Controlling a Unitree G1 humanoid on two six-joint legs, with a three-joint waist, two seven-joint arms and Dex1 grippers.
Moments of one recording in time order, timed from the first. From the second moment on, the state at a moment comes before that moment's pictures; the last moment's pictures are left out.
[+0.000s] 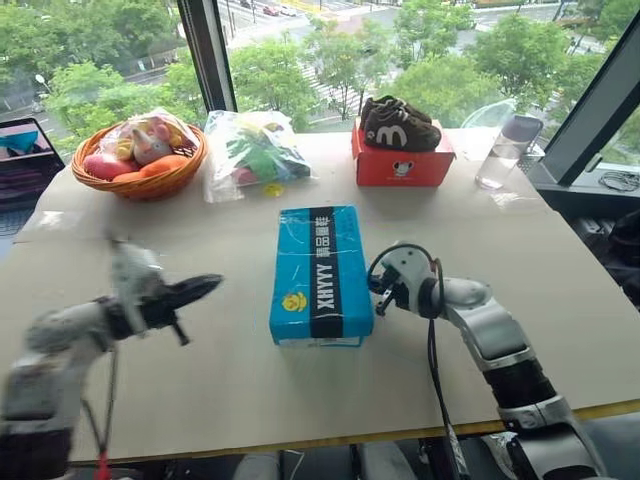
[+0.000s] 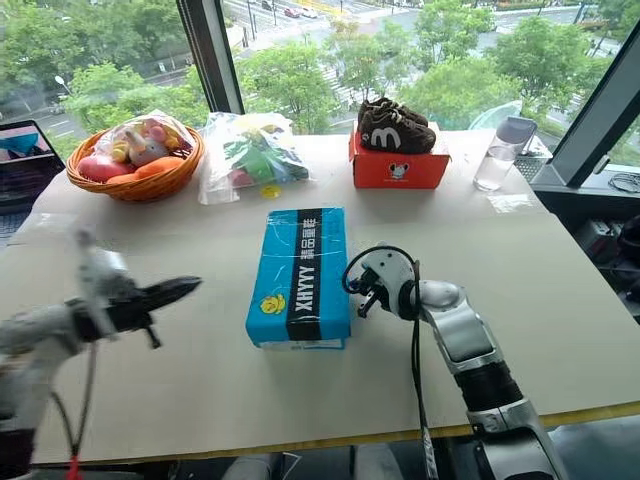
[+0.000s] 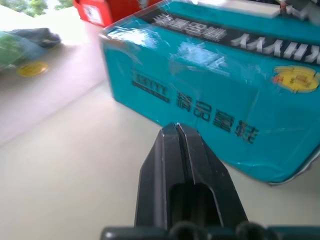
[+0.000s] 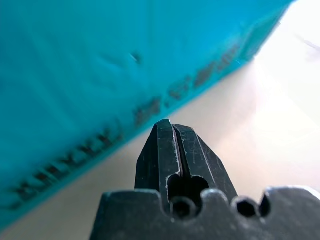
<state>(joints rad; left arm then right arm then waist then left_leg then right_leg) -0.03 0.80 0.48 -0.31 -0.64 0.50 -1.01 -0.50 -0.47 0.16 0.01 0.06 0.54 0.76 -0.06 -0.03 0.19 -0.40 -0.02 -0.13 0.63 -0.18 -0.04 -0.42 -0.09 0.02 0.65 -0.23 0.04</state>
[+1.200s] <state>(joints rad) 0.14 0.91 0.74 -0.49 -0.95 0.70 -0.97 -0.78 -0.43 0.14 -0.07 0.34 0.72 0.90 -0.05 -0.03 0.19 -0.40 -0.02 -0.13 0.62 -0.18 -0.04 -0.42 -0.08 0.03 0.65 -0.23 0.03</state>
